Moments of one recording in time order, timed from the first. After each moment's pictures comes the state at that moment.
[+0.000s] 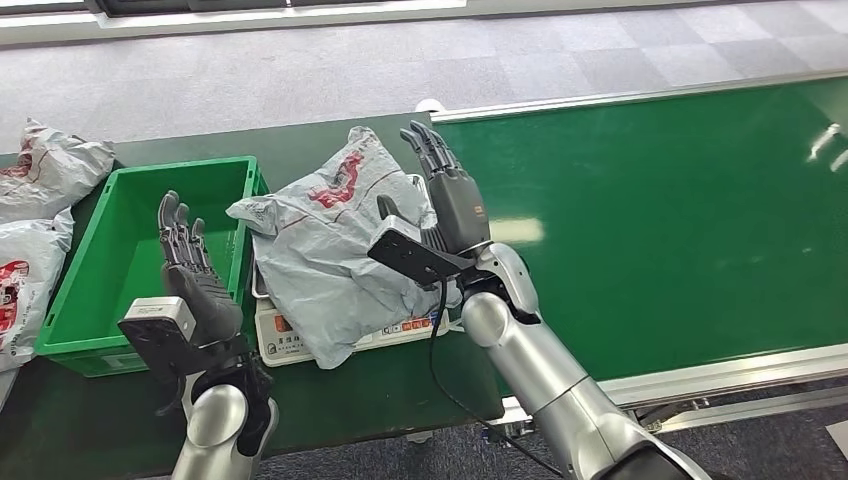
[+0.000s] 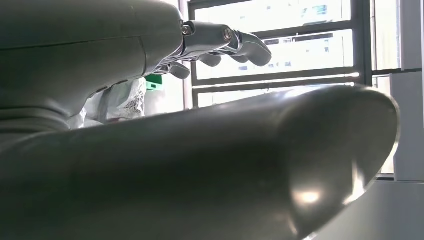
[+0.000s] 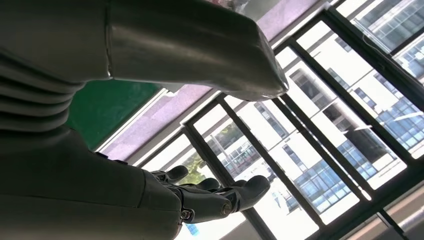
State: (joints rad) left arm -0.13 -0.21 -0.22 -1.52 -0.06 0.50 -0.42; right arm -0.62 0.21 0.44 -0.99 0.61 -0.29 -0.34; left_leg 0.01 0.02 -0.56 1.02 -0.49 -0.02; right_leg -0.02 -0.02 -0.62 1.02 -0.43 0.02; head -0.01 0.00
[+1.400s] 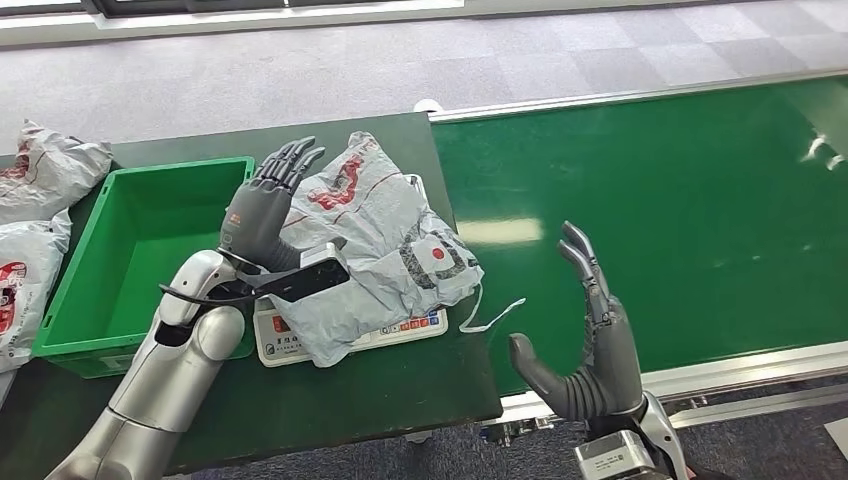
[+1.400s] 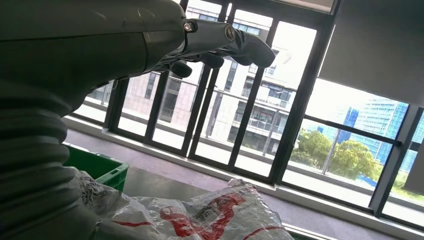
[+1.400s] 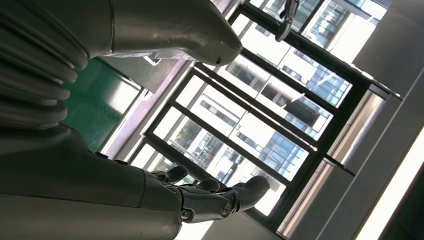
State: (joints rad) left arm -0.52 0.09 -0.38 -1.25 -0.87 0.12 -0.15; right arm 0.10 -0.04 0.23 -1.94 0.36 -0.09 -0.53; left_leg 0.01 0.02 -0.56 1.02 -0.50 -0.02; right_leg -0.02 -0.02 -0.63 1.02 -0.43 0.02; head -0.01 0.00
